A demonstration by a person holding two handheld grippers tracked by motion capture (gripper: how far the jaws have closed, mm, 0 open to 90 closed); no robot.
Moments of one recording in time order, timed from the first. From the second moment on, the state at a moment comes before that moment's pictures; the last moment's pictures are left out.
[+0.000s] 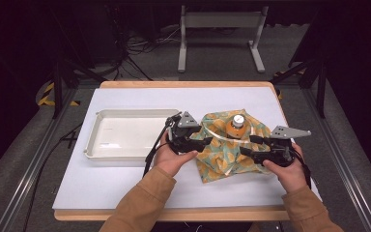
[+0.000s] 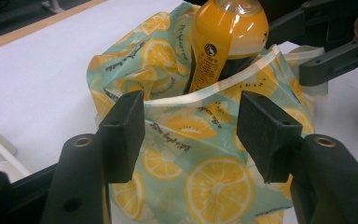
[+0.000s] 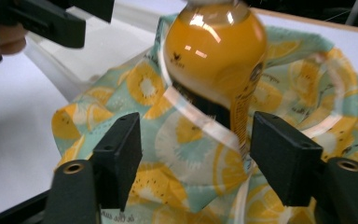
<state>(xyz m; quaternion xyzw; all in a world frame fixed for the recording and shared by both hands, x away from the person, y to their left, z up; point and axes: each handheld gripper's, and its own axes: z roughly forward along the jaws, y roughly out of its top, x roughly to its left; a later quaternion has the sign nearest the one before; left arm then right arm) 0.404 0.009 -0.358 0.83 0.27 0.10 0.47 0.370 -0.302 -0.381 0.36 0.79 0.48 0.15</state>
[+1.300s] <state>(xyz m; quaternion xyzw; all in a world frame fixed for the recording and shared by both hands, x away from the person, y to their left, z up) 0.385 -0.025 -0.385 0.85 0.24 0.06 0.47 0.349 -0.251 -0.403 0.26 0.85 0.44 0.10</state>
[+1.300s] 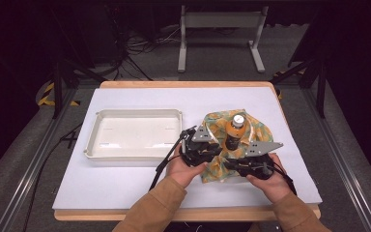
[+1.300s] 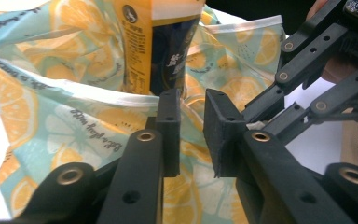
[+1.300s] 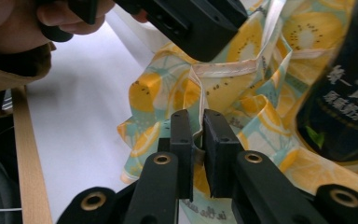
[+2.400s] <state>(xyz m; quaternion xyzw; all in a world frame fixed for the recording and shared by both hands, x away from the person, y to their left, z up) 0.390 -0.032 -0.412 0.89 0.25 0.05 0.38 0.350 -0.303 -0.376 0.31 0.79 0.51 0.15</state>
